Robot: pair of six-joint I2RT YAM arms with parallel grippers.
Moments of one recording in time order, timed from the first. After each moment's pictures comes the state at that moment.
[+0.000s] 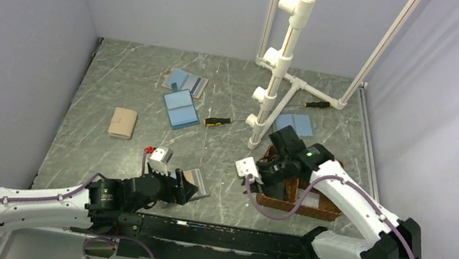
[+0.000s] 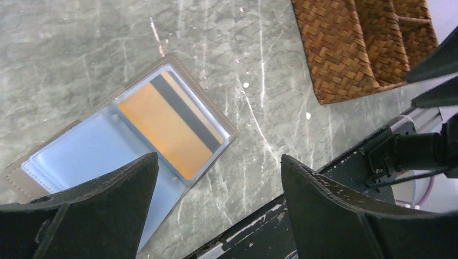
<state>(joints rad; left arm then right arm) -1.22 0.54 0.21 -0.12 -0.47 -0.87 0.61 1.16 0.93 -0.97 -0.84 -1.24</state>
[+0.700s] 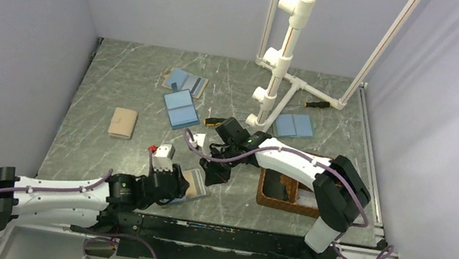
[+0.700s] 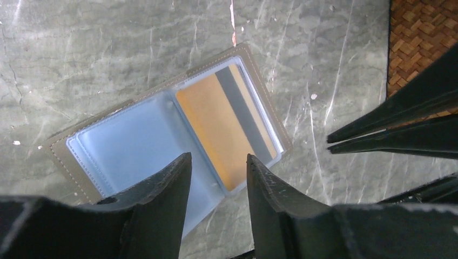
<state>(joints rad) -1.18 0.80 0.28 -0.22 -0.55 -1.07 0.89 1.68 1.12 -0.52 -0.67 -0.41</state>
